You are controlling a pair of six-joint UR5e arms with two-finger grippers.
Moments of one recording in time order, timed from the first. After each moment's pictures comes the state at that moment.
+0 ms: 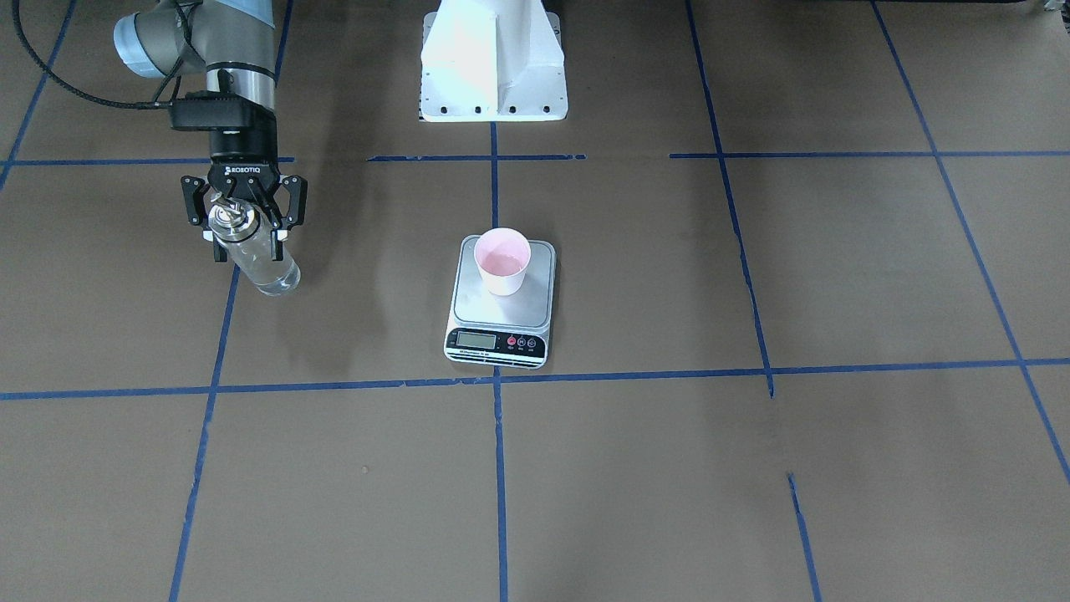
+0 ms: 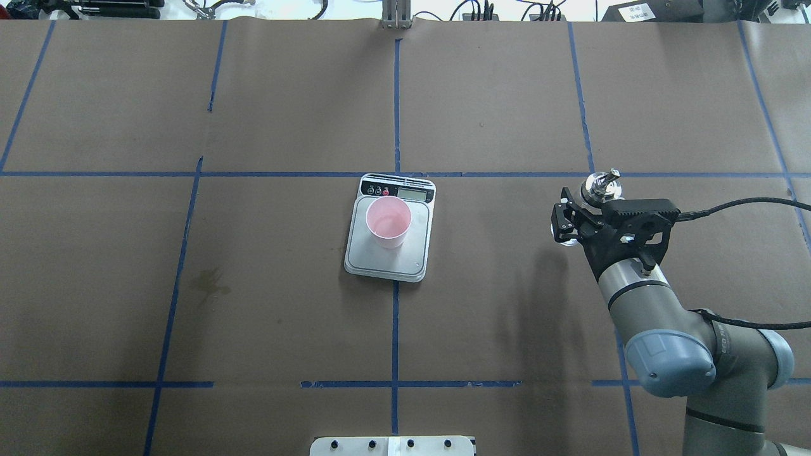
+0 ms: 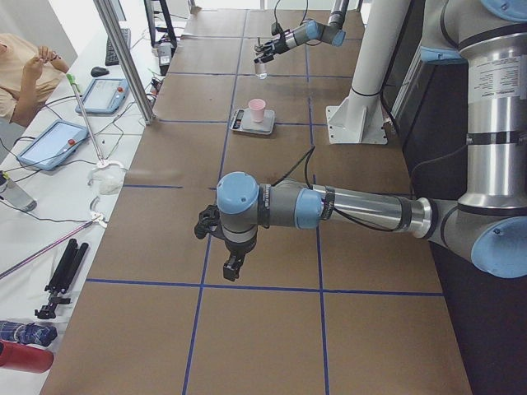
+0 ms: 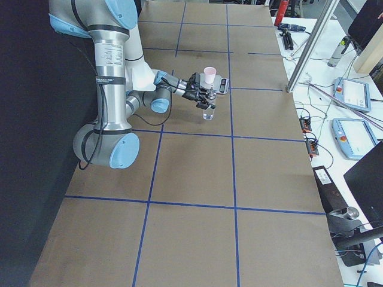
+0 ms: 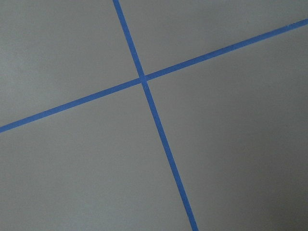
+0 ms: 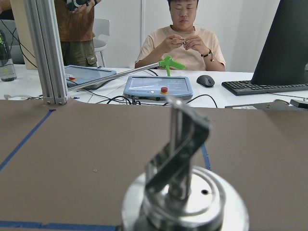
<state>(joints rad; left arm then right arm) -1.59 -1.46 -1.81 -1.49 -2.35 0.31 0.29 -1.55 1.96 -0.99 0.70 1.25</state>
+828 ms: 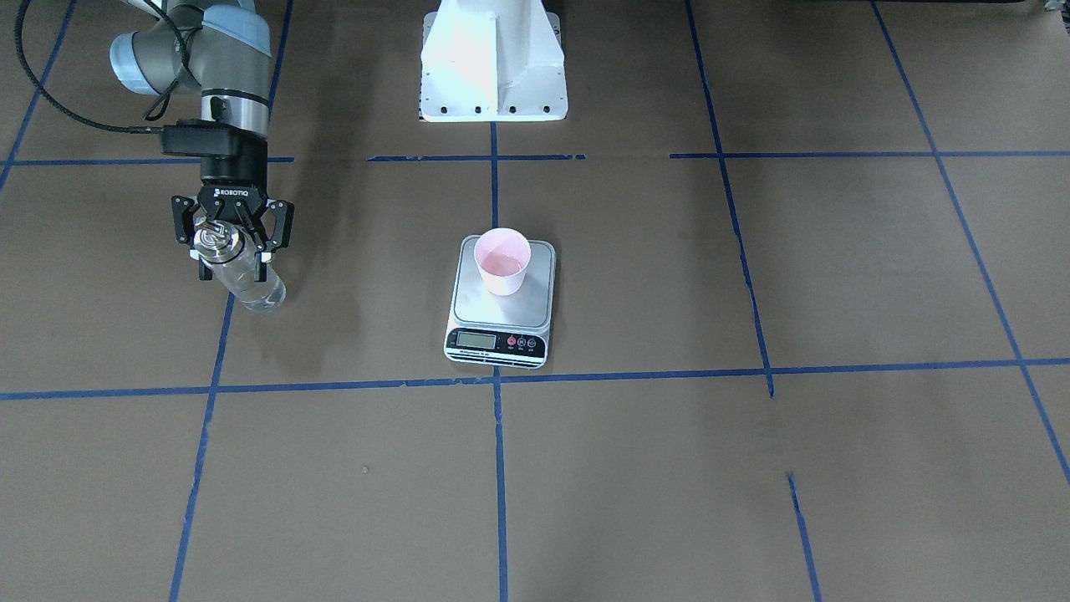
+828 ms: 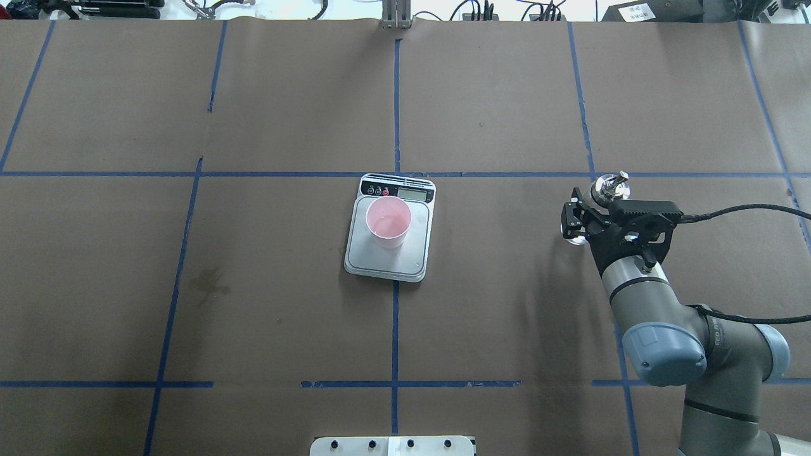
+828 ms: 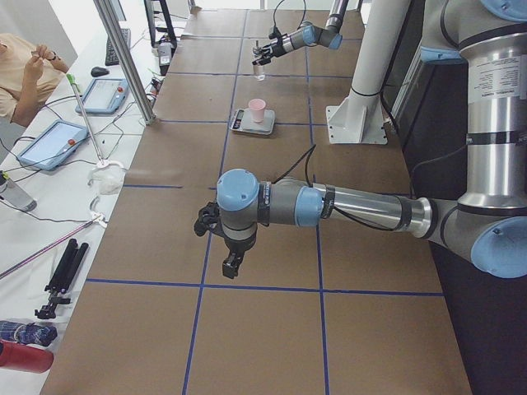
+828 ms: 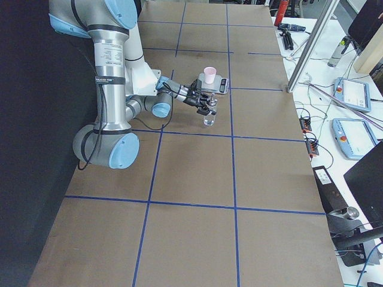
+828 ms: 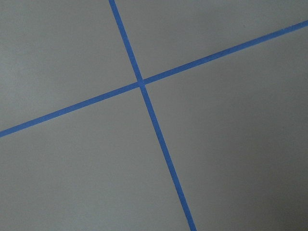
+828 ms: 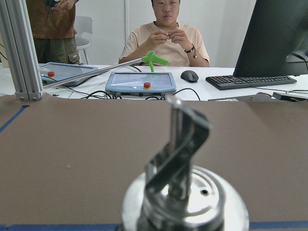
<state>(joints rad) -1.59 -1.46 -1.82 -1.49 -2.35 0.31 0.31 -1.55 1.90 -0.99 0.70 1.32</state>
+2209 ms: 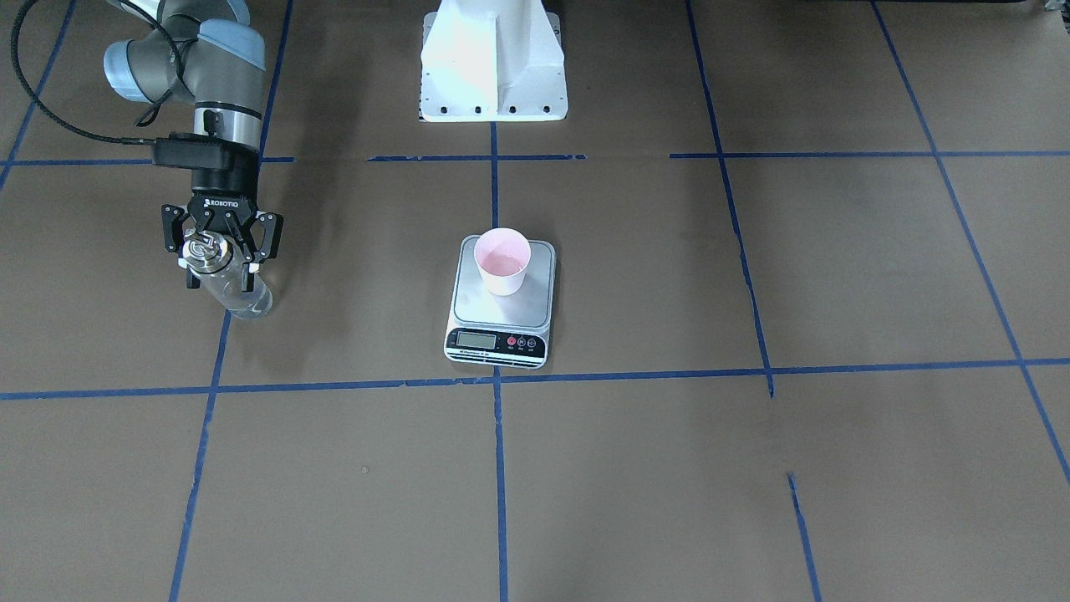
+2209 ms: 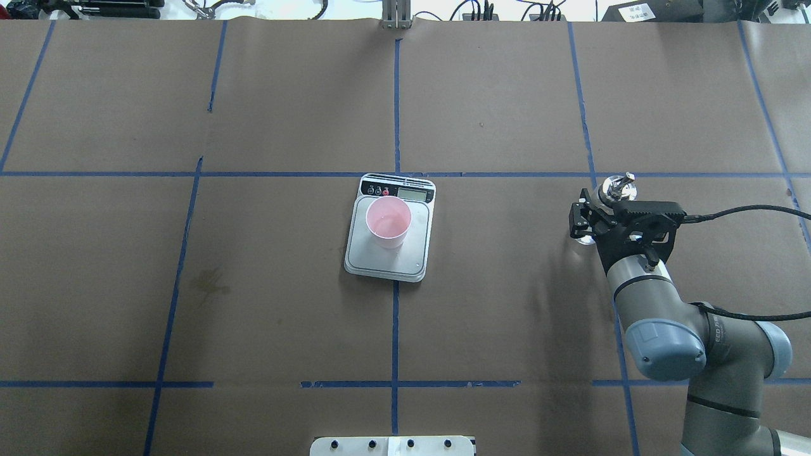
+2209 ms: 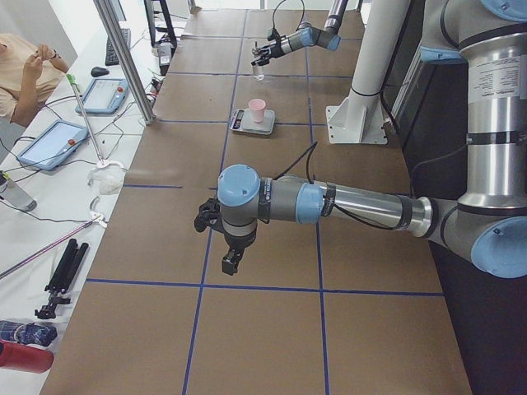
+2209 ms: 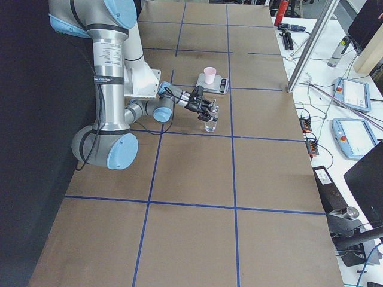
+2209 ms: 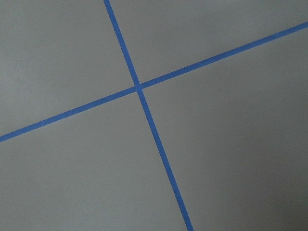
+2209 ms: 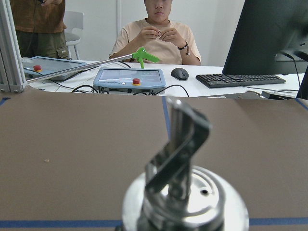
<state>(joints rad) -1.59 -1.46 -1.84 -1.49 -2.35 0.31 0.32 -1.56 1.87 -0.99 0.70 1.32</state>
